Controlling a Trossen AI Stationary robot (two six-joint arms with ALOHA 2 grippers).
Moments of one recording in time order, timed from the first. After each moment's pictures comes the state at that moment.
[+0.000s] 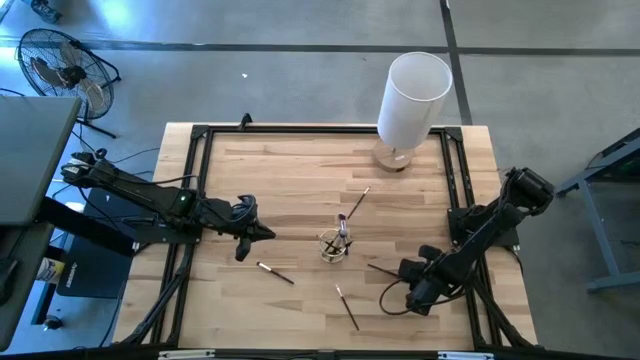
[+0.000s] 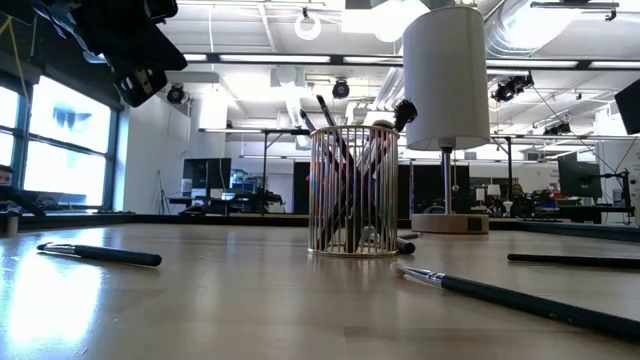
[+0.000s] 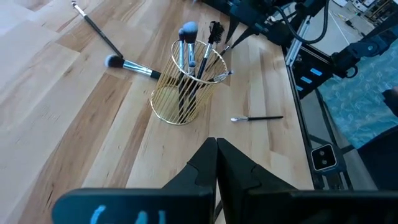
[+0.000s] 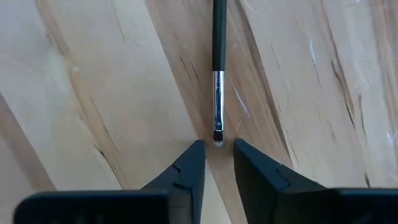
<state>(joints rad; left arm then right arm) -0.31 0.87 0.54 -0.11 -0.15 -0.58 0.79 1.61 0.77 -0.63 0.11 1.17</state>
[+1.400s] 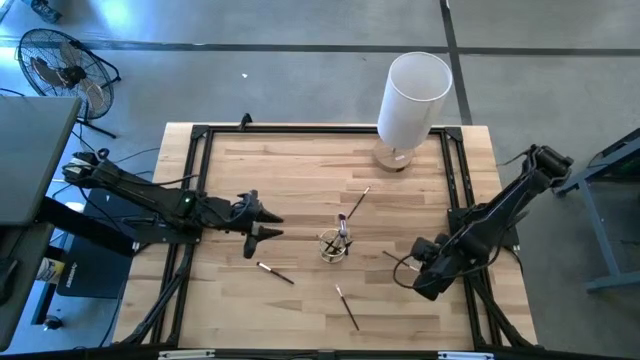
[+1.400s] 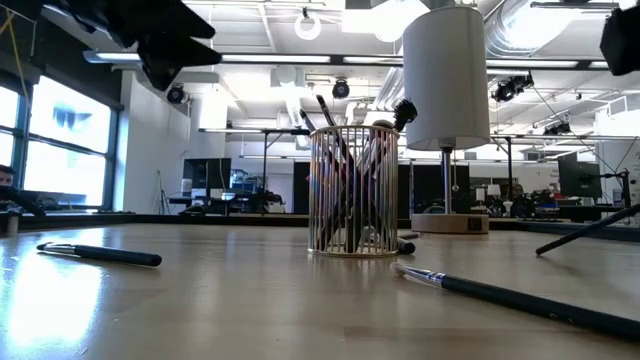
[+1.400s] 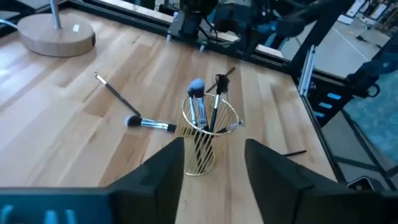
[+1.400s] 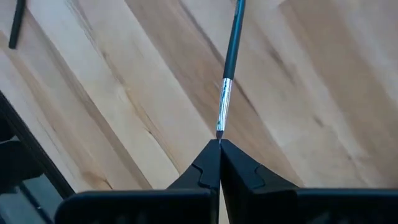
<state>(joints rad) -0.31 0.93 0.53 0.07 -0.28 -0.40 0.75 1.23 0.77 -0.82 0.06 1.38</state>
